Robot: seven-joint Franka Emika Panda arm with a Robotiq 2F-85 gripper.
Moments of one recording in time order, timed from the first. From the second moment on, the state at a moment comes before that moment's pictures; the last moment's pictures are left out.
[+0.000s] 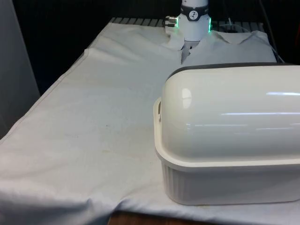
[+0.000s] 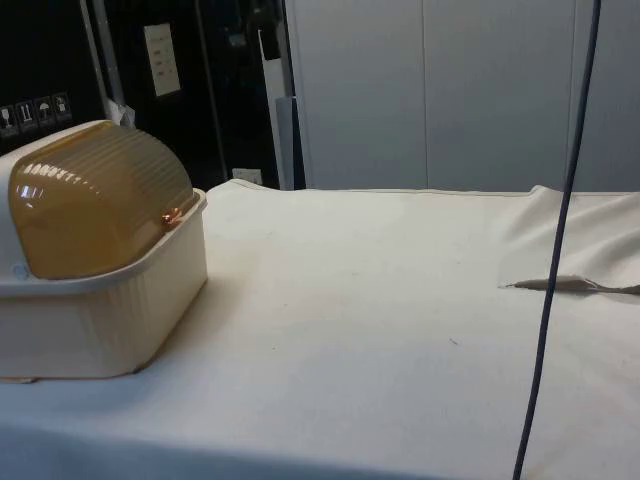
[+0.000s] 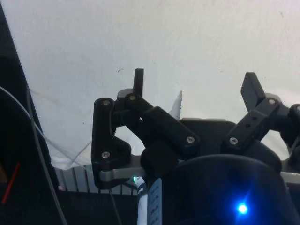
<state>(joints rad) 0.22 0.07 -0.22 -1.86 0.02 1.86 -0.04</state>
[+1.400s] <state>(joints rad) 0.24 0.10 -0.15 -1.98 -0.01 2.09 0.00</state>
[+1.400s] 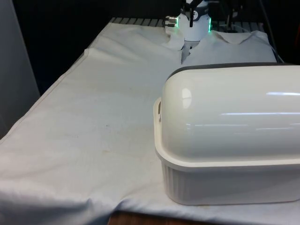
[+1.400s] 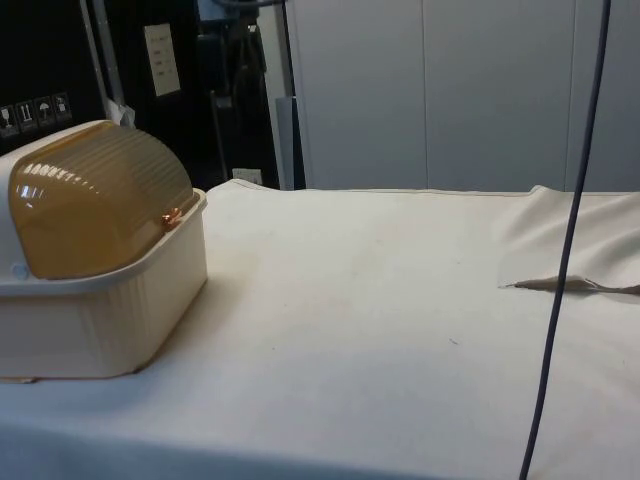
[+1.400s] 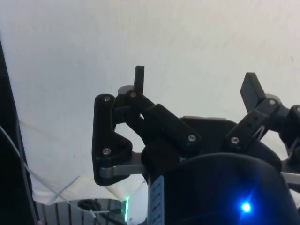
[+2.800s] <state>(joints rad) 0.24 0.24 -0.11 -2.05 -0.01 2.43 -0.01</state>
